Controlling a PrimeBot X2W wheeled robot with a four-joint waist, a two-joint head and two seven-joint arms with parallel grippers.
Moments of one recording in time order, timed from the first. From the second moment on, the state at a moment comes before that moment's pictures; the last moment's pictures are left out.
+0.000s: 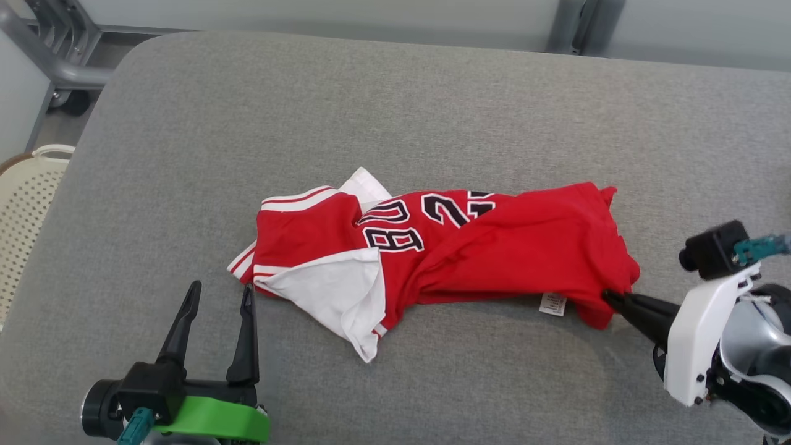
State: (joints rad) left arm 0.02 0.07 -0.09 0.07 -0.17 -0.10 -0.26; right arm -0.13 -0.57 0.23 -0.20 0.78 0.13 0.65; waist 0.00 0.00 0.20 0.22
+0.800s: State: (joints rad) left arm 0.01 0.07 -0.06 0.07 -0.18 -0.07 -0.26; right arm 0.11 -0.35 0.06 -0.14 0.52 0.13 0.55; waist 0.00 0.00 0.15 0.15
